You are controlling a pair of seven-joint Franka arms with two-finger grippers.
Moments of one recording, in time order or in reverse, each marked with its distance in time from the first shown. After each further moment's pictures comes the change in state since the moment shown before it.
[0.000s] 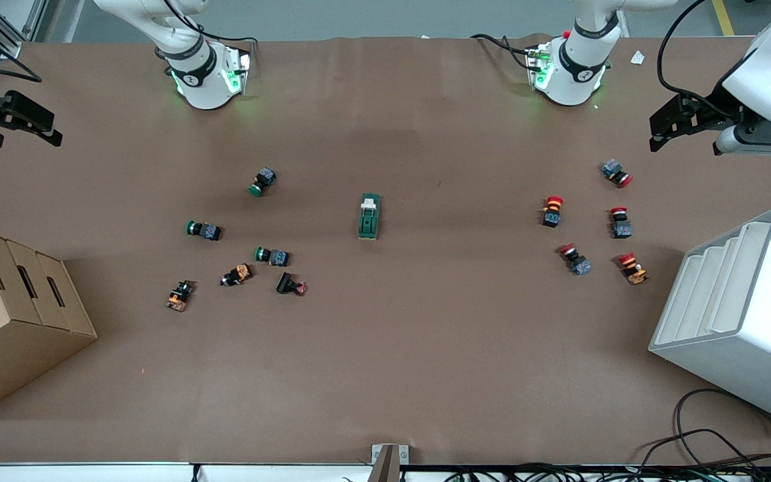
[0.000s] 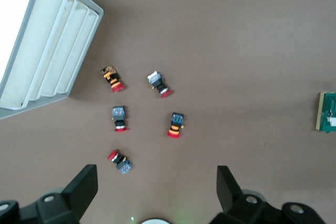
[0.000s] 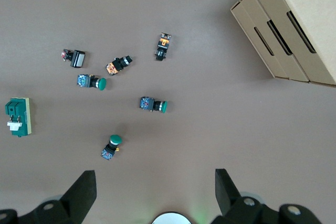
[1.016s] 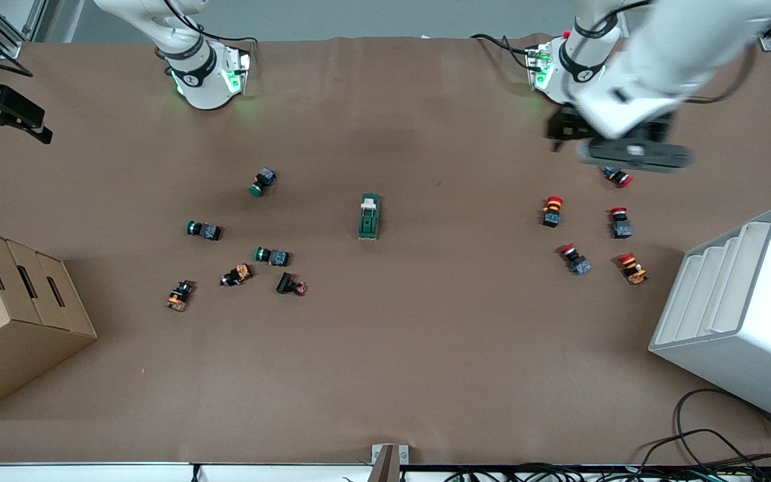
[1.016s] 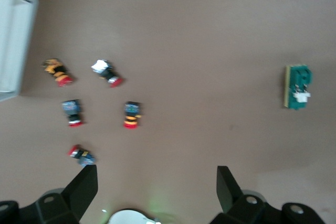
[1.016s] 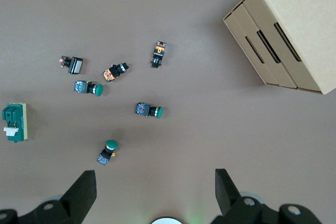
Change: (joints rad) left arm -0.031 0.135 -0.301 0.049 0.008 0.002 -0.225; right arm 0.000 -0.001 0.001 0.036 -0.020 0.000 -0.004
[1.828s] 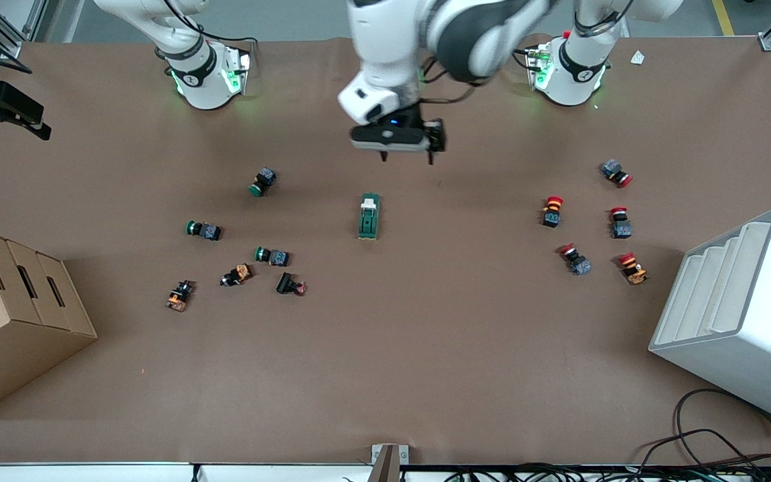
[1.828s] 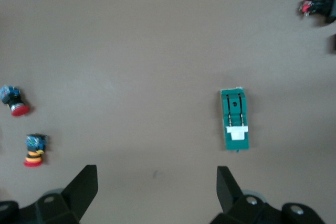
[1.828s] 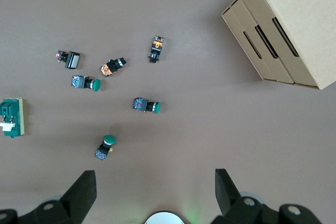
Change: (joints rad) left arm -0.497 0.291 -0.108 -0.114 0.460 0.388 -0.765; right arm 0.001 0.004 0.004 0.009 -0.012 -0.029 0.000
